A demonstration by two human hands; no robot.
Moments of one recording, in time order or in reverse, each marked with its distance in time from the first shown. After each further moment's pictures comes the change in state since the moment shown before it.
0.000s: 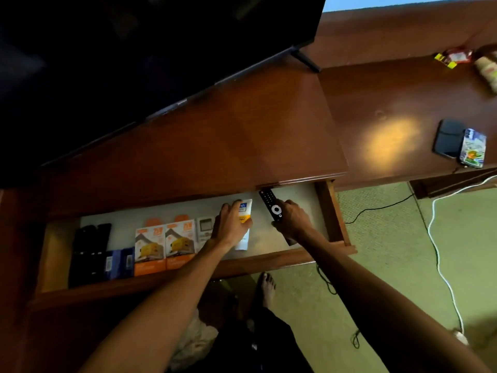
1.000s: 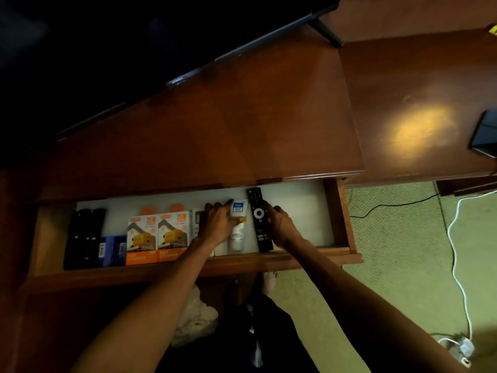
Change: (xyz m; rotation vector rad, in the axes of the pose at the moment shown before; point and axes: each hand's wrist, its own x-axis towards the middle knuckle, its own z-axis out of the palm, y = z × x) left_hand 0.024 -0.034 0.019 0.169 -0.061 -0.085; right_hand 0.027 0.016 0.051 0.211 -0.191 -0.094
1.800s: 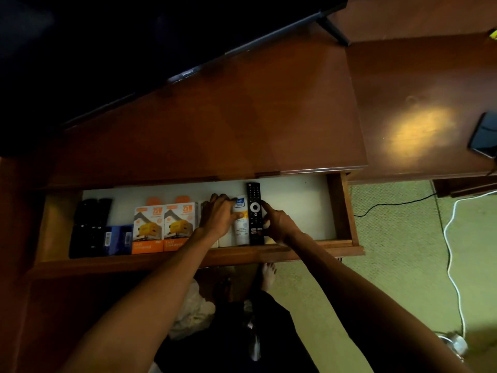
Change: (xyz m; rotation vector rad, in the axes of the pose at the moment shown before) left_hand -0.007 -0.010 -0.012 0.190 -0.005 0.155; right_hand -0.004 -0.006 0.014 -0.105 -0.118 -0.008
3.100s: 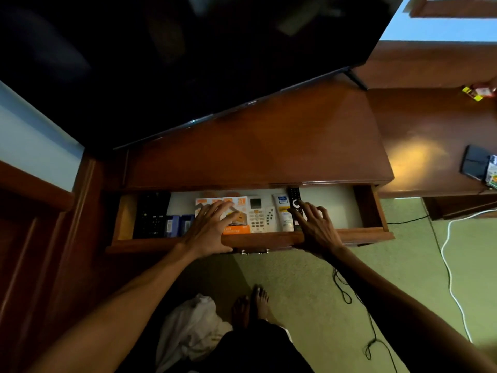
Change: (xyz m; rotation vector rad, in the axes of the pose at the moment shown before) left_hand -0.112 -0.177 -0.080 0.166 0.128 0.435; right_hand -0.078 -0.108 0.014 -0.749 0.343 -0.182
